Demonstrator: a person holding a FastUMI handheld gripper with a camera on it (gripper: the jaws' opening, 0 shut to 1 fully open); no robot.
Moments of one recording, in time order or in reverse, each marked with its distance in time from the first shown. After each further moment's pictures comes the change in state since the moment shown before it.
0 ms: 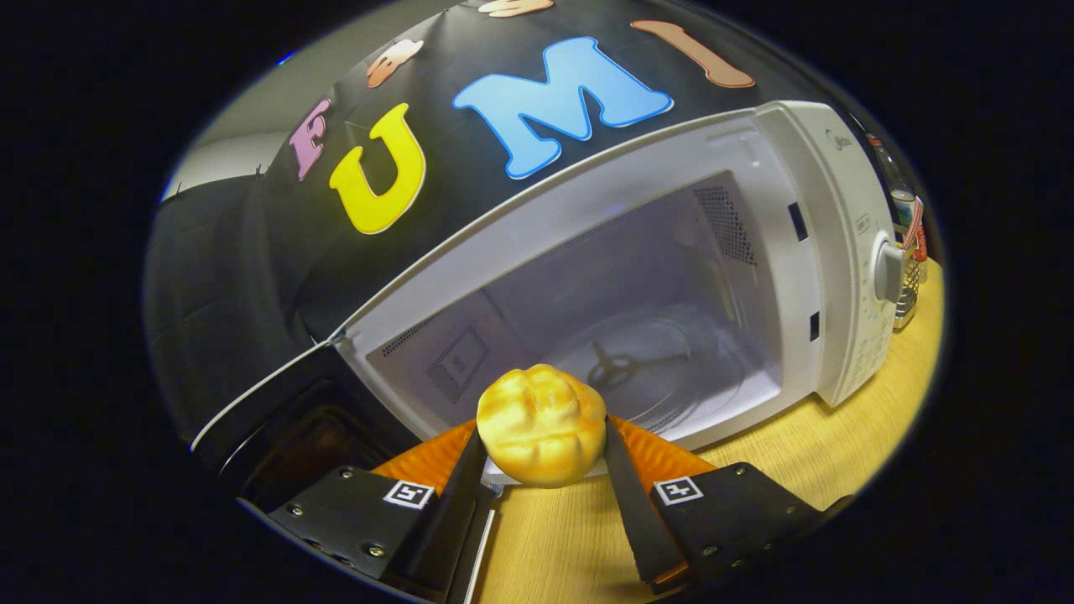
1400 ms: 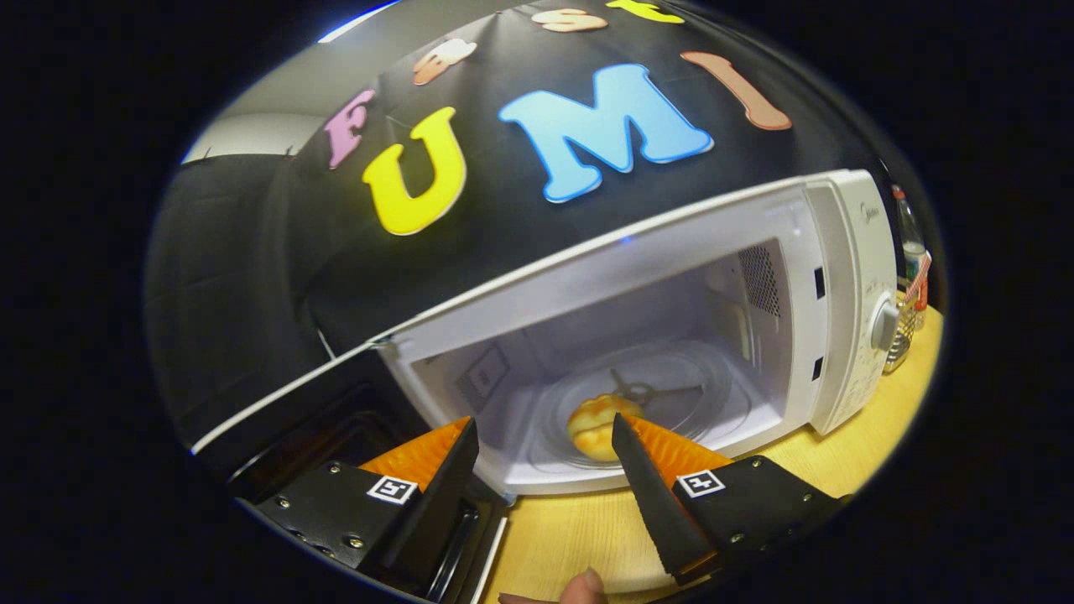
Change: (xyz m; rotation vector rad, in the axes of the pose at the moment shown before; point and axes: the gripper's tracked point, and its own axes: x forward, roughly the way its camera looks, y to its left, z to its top) arm -0.059 0.061 0.016 -0.194 -0.097 0.070
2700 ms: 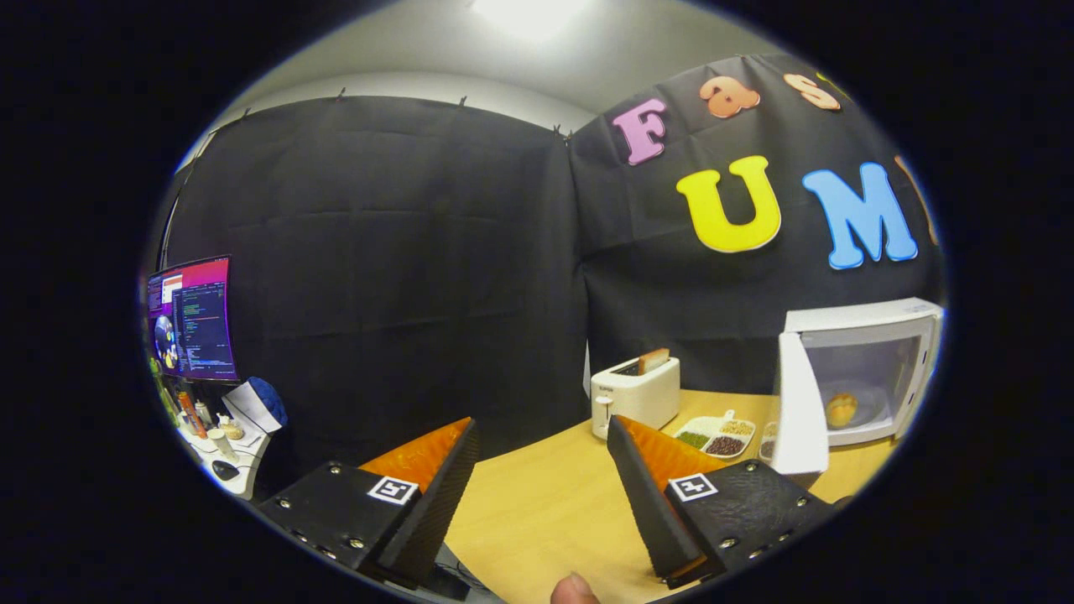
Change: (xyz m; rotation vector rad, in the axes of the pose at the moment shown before) arm -0.214 0.294 -0.098 -0.307 0.035 0.611
